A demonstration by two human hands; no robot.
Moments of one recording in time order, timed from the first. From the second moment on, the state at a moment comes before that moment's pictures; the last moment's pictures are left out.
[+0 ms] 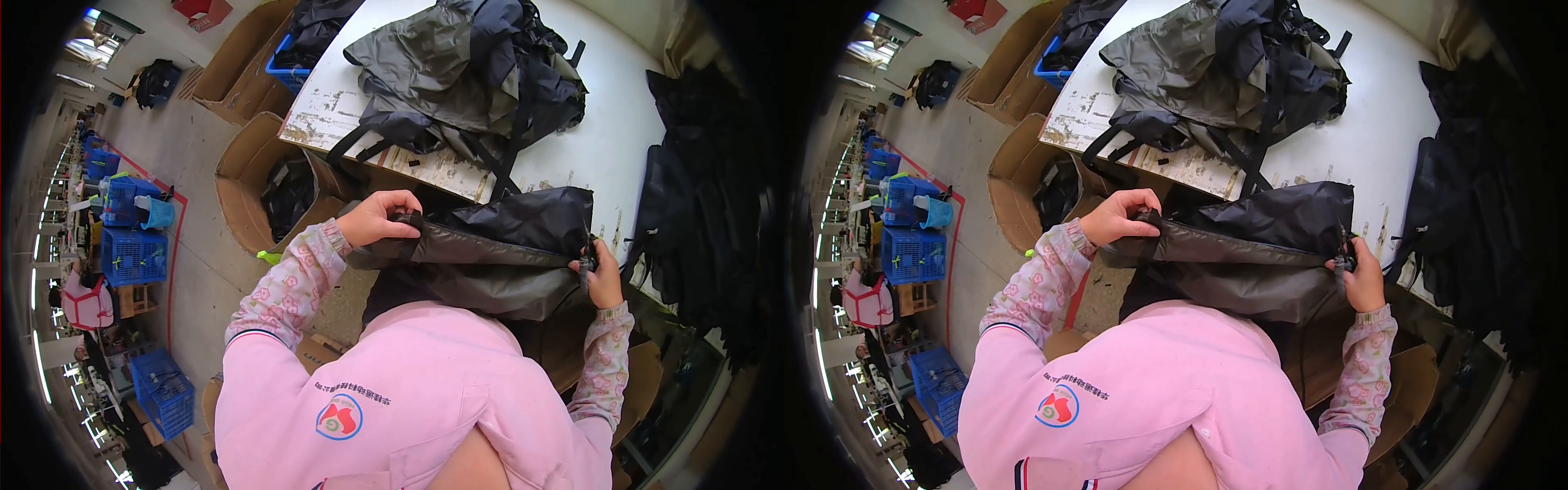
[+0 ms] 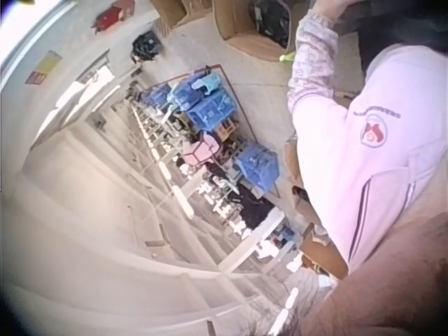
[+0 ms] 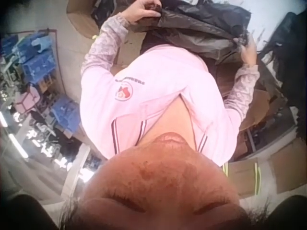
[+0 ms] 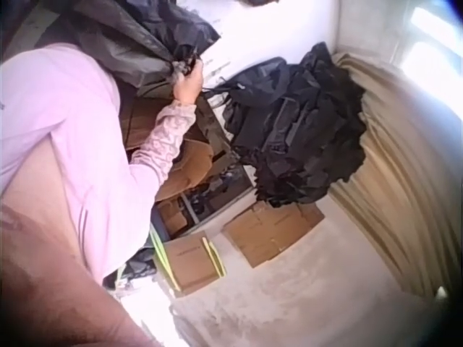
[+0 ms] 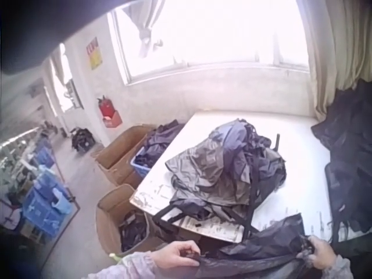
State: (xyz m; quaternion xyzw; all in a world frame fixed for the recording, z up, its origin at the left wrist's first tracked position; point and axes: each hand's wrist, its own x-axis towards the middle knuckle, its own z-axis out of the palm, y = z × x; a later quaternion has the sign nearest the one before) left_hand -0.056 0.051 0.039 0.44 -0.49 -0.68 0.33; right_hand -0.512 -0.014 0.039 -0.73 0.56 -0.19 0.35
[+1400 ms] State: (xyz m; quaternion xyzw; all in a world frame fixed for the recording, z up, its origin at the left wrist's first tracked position) left_hand -0.088 0.036 0.078 0.43 -0.53 -0.68 0.27; right_hand -0.378 -0.029 0.120 -0.93 0.26 -0.05 0.25
